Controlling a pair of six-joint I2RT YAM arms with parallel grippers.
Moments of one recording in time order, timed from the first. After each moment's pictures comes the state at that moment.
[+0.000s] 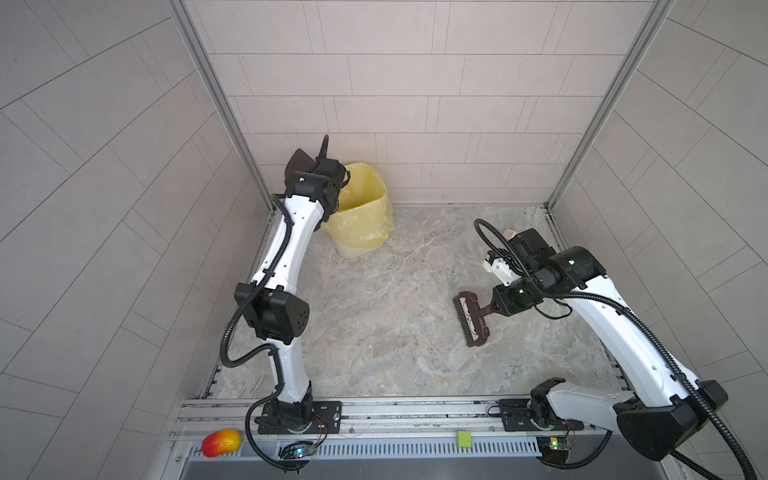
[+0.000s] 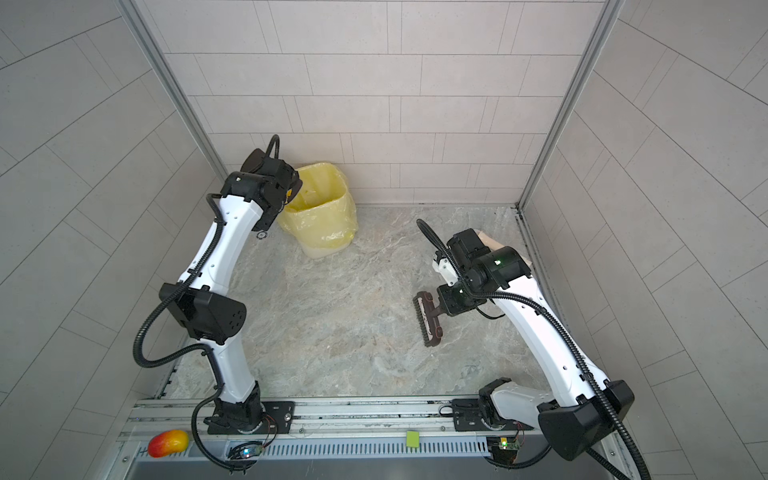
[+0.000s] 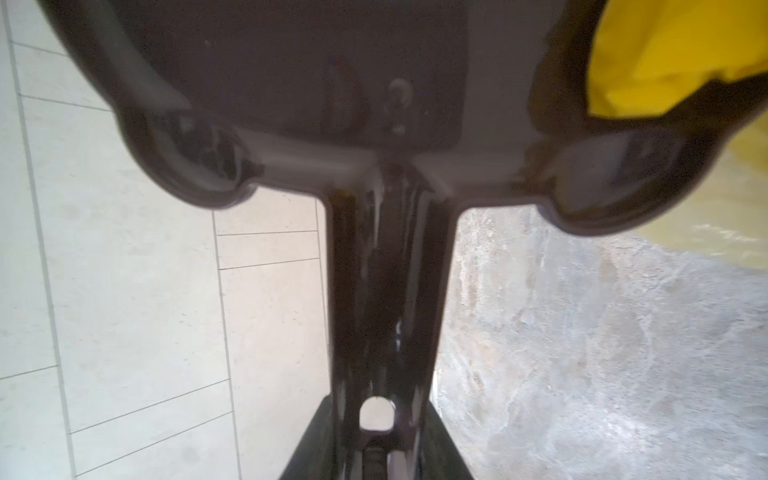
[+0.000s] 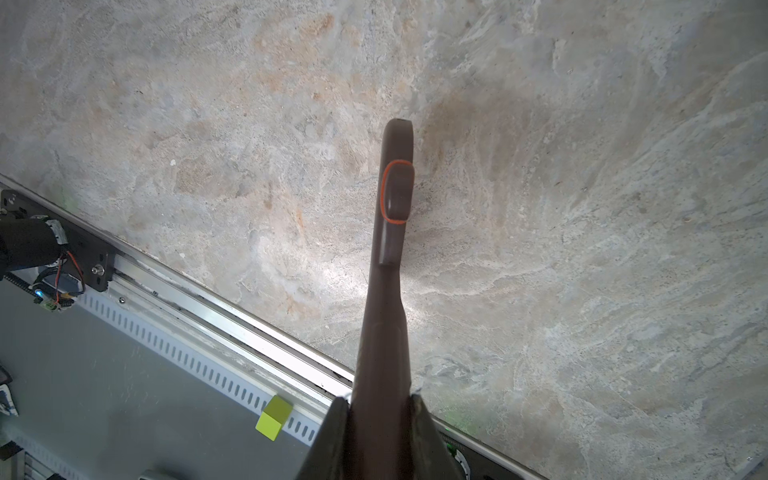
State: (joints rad) left arm -0.23 1.93 2.22 -1.49 -0.88 0.22; right arm 0.36 1.22 1.37 -1.44 -0.21 0.06
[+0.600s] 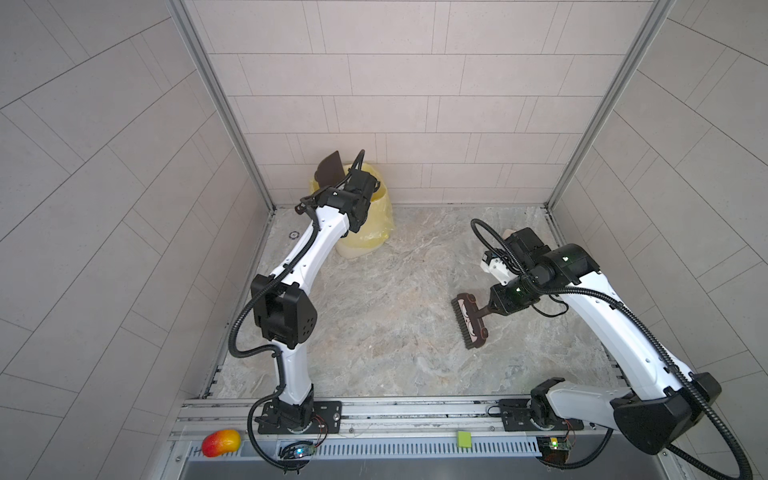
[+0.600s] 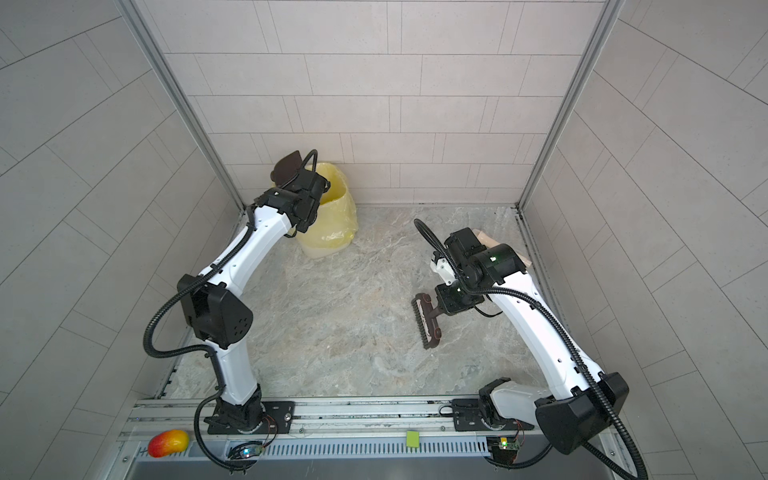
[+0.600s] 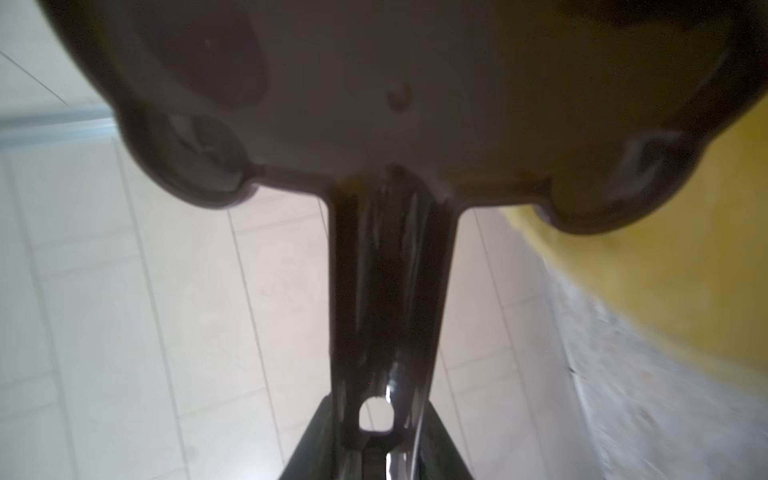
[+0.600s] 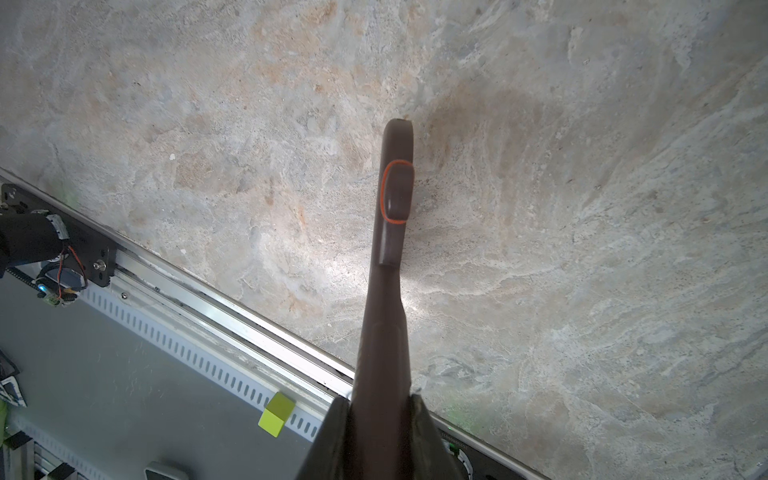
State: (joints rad) left arm -0.37 1.90 1.91 -0.98 -1.25 0.79; right arm 0.36 1.24 1.37 -1.44 -0.22 0.05
